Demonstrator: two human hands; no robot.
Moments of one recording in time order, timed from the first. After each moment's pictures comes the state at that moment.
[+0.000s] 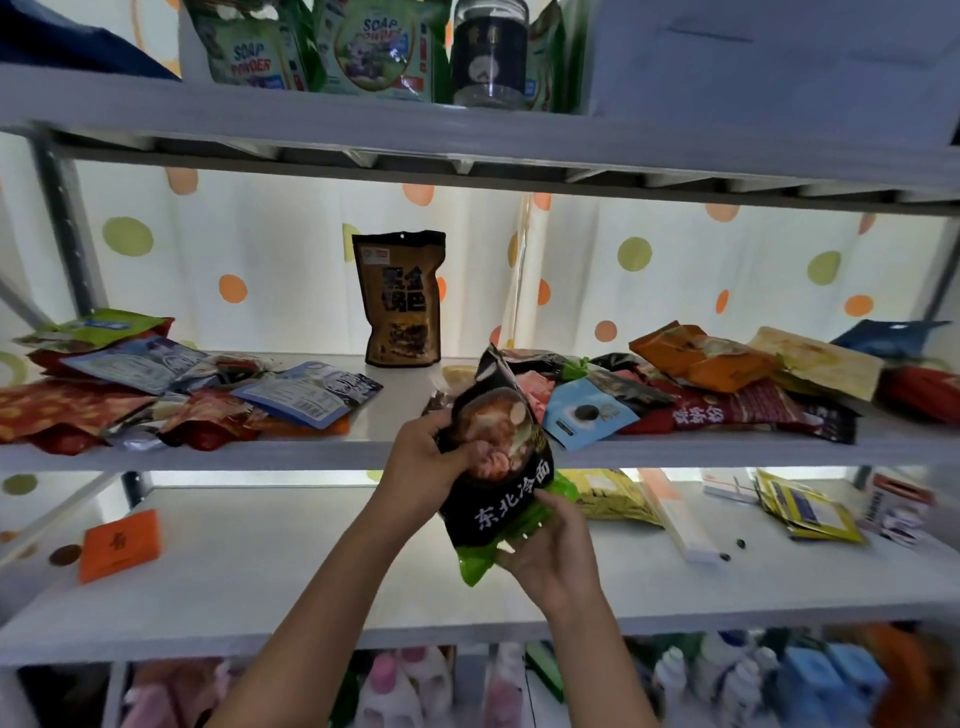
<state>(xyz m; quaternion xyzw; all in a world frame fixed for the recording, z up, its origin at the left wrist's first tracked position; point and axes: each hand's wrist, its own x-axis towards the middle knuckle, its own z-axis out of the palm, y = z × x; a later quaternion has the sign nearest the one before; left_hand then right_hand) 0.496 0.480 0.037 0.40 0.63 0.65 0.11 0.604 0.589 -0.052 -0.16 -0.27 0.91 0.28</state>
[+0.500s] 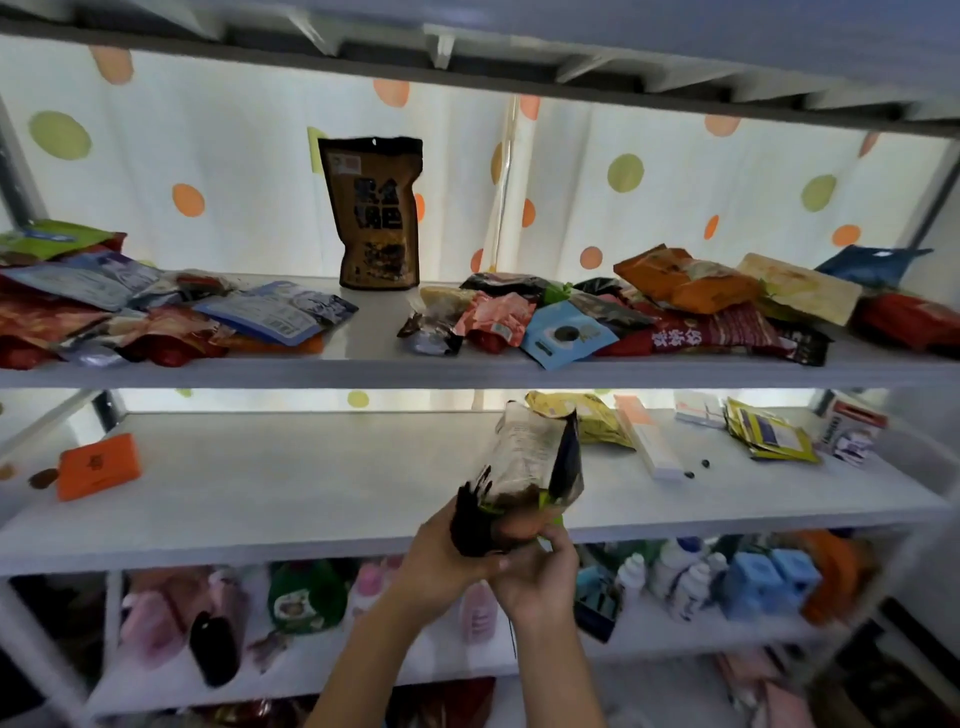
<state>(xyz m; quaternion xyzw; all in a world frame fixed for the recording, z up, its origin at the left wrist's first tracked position) 0.563 0.463 -0.123 0.40 0.65 0.59 0.26 0.648 0.553 -0.146 -0.19 -0.09 0.93 0.30</state>
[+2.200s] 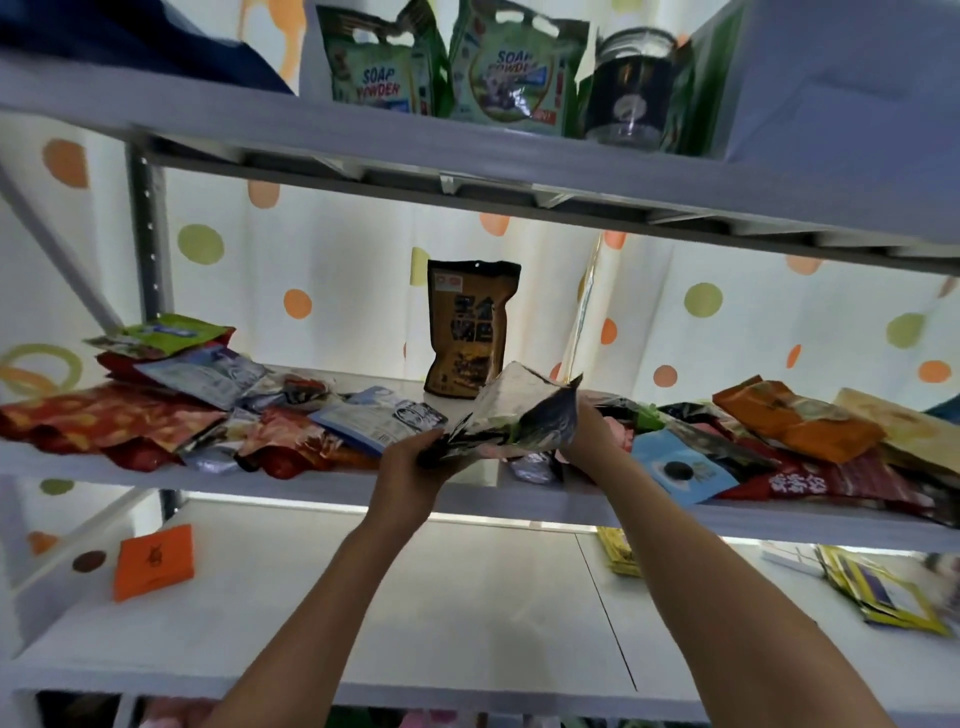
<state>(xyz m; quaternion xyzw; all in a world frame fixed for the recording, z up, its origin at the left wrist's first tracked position) 0.349 0.464 0.007 0.42 0.59 0.69 0.00 0.442 0.683 0.053 -0.30 -0.91 0.15 0.25</state>
